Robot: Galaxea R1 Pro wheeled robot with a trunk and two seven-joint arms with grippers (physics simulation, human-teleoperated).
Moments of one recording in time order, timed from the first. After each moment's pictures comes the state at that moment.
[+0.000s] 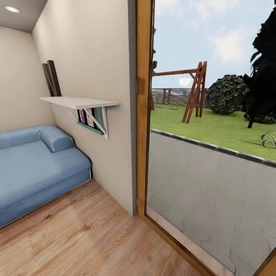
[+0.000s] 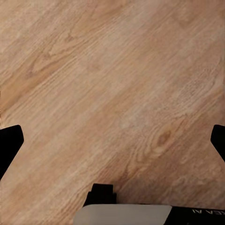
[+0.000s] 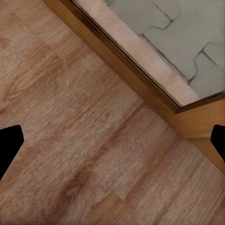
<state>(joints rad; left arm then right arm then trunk) 0.03 -0.05 0.00 -0.69 0.00 0.10 0.12 -0.08 -0.18 0.00 -0.58 0.01 -0.01 0.00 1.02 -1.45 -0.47</state>
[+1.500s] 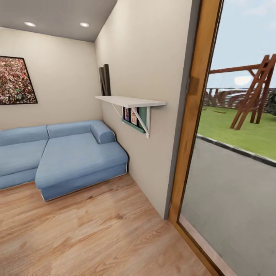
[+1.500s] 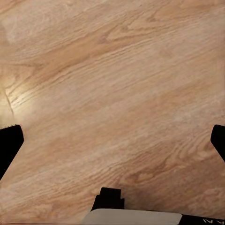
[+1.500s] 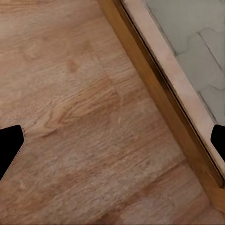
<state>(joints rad) 0.03 -0.04 0.03 -0.69 0.00 0.08 0.13 -0.08 -0.17 0.00 -0.58 0.01 -0.01 -0.01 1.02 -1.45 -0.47</state>
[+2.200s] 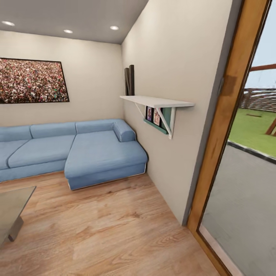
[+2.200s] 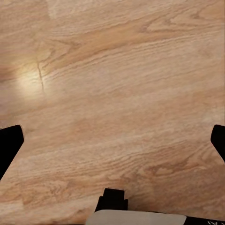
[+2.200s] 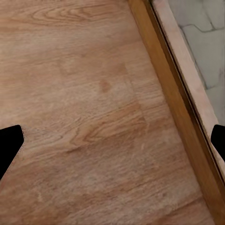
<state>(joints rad) 0.03 -0.04 0.04 -0.69 0.00 0.08 0.13 -0.08 -0.17 0.00 -0.58 0.01 -0.01 -0.01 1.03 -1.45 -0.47</state>
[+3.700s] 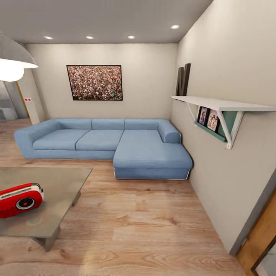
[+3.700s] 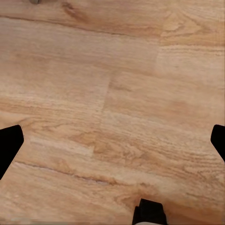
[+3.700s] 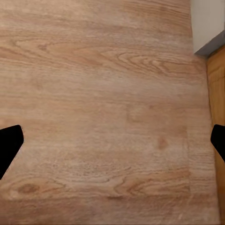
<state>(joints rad) 0.03 0.06 0.16 -0.69 0.00 0.06 0.08 -0.08 -0.17 0.00 -0.58 0.01 -0.01 -0.01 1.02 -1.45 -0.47</state>
